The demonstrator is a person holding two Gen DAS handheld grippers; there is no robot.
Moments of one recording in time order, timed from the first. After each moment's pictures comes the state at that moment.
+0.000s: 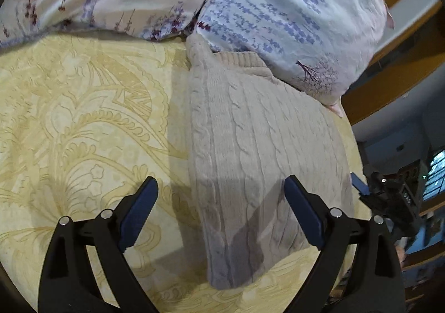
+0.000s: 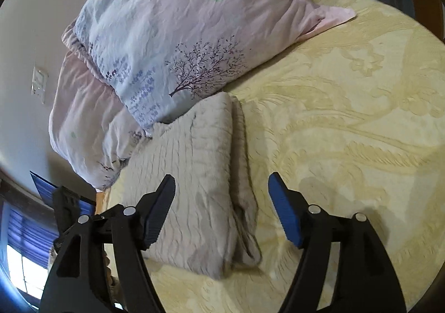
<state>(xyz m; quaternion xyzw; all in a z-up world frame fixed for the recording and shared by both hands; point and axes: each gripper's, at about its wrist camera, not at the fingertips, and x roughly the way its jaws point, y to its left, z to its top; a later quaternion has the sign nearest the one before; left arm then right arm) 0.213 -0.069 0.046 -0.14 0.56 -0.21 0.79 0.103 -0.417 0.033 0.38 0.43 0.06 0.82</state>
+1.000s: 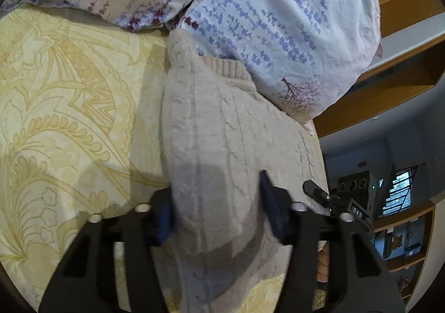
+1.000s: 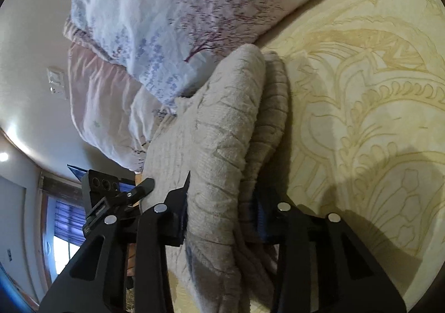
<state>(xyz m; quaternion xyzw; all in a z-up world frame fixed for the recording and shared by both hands) 0.244 -0.073 0.031 -0.25 0.55 -0.27 0.75 0.143 -0.398 -0.011 0.45 0.45 0.19 0.75</state>
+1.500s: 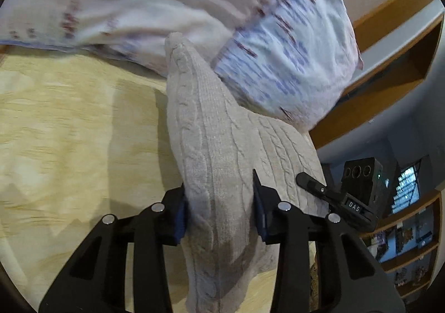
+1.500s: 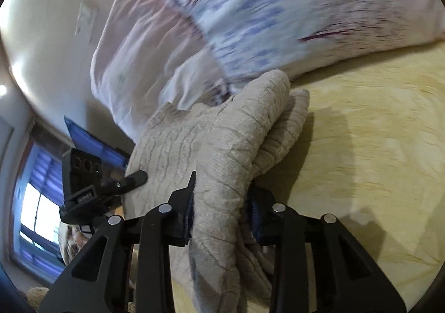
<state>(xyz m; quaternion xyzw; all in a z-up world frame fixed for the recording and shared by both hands) 0.214 0.027 0.070 -0.23 0.49 -0.26 0.79 0.158 -0.286 0.041 0.32 0.44 0.25 0.80</state>
